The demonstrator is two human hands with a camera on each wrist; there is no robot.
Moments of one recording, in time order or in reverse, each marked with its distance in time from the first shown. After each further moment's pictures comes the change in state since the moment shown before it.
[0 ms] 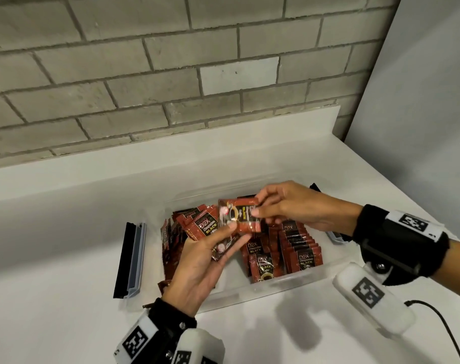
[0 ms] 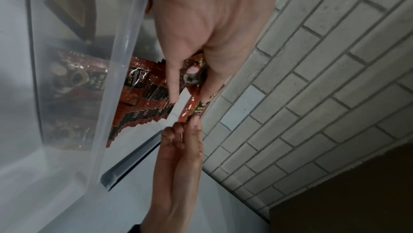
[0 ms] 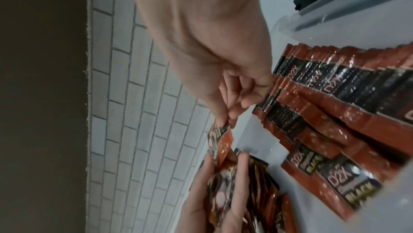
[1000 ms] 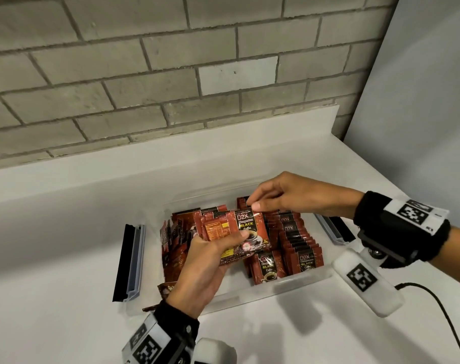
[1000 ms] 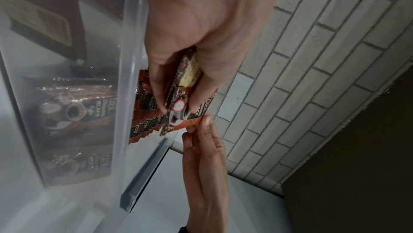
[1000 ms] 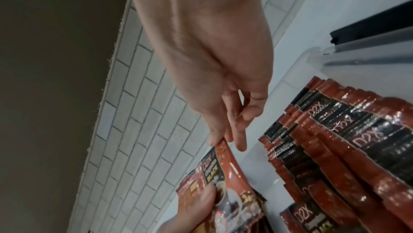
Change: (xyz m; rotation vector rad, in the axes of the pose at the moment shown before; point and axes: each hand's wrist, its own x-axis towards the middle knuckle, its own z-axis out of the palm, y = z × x) left_hand 0.000 -0.004 0.000 0.375 -0.010 0.039; right_hand 0.003 -0.012 -0.016 -0.313 -0.077 -0.126
